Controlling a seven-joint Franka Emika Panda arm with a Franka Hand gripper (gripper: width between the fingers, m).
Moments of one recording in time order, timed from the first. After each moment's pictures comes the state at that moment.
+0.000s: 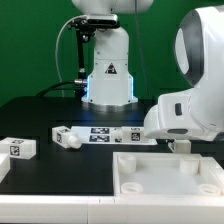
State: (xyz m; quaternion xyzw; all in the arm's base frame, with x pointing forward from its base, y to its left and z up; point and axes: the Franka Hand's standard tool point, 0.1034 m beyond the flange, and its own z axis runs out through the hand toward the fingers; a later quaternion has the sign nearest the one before) arm 0.438 0.137 0.018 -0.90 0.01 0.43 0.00
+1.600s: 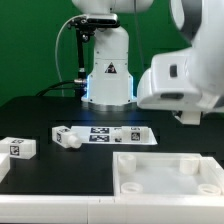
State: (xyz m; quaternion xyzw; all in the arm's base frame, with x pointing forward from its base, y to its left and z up) arm 0.501 0.121 0.098 -0.92 0.02 0.40 0.01
